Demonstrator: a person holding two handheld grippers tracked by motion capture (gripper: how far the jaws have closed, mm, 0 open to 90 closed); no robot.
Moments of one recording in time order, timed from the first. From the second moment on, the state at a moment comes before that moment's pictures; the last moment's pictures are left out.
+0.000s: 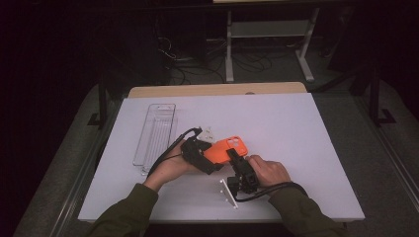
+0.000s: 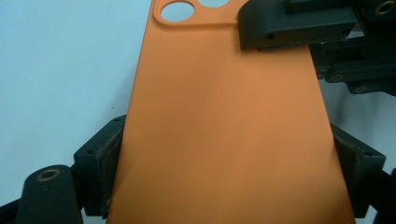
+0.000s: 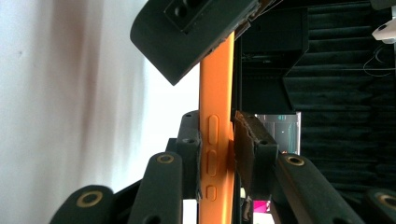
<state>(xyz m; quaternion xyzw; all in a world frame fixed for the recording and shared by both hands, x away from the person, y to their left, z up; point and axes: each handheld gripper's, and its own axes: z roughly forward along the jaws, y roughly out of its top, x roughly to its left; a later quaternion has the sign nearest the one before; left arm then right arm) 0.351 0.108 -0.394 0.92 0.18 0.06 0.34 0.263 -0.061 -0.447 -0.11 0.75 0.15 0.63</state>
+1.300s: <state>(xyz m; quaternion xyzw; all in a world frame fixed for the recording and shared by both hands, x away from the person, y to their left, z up) 0.351 0.115 -0.382 0.90 0.19 0.04 0.39 0.261 -0.060 -0.449 -0.11 0.75 0.13 0.64</state>
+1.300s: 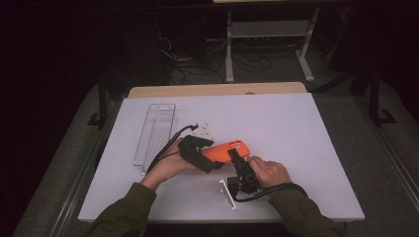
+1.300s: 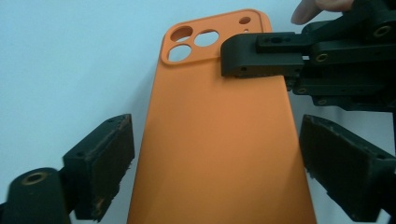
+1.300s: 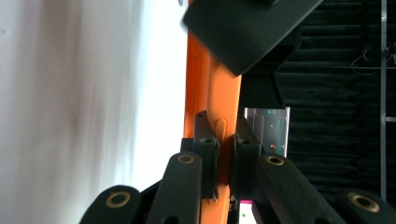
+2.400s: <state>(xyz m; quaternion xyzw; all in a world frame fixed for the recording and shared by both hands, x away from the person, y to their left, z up) 0.353 0.131 -0.380 0.89 0.20 0.07 0.40 0.275 -0.096 -0.427 0.01 0.78 0.16 0.60</state>
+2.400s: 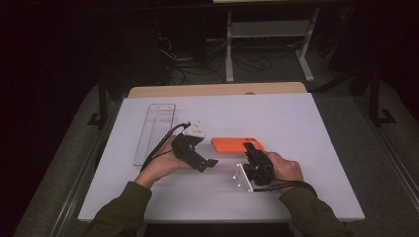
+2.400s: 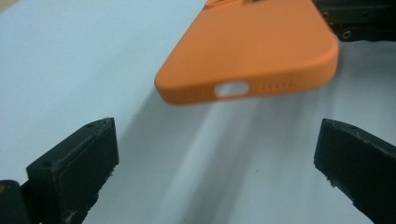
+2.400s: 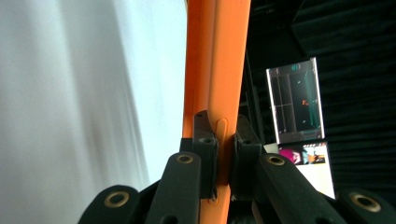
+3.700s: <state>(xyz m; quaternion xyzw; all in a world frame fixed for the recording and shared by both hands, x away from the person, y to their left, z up) 0.354 0.131 -0.386 0.90 0.19 0.08 0.38 0.285 -0.110 -0.412 0.19 0.81 0.27 0.48</state>
